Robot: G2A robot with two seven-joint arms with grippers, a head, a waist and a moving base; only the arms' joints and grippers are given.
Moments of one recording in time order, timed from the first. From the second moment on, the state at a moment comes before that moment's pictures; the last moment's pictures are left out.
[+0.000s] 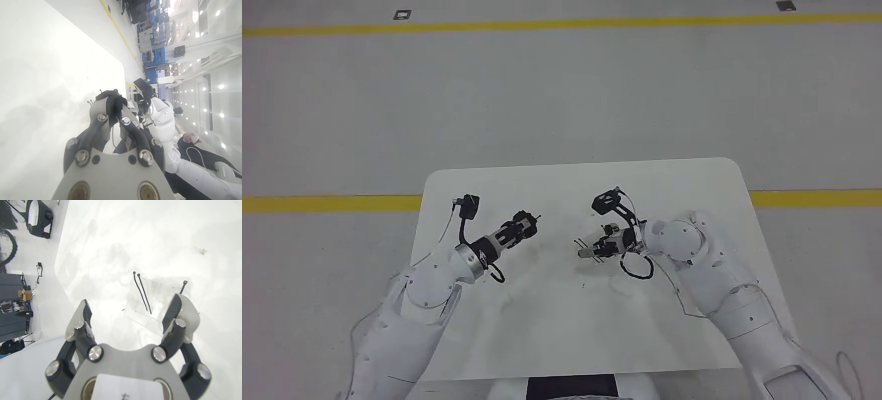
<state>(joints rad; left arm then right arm) 1.55 -1.18 -1.33 -1.73 0.07 -0.04 -0.56 -1.14 -1.23 1.08 -1.38 -0.60 -0.34 1.08</state>
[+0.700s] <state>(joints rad) 1.55 -1.18 -1.33 -1.73 0.07 -0.04 -0.56 -1.11 -1.23 0.99 -1.42 -0.74 -0.31 1.06</state>
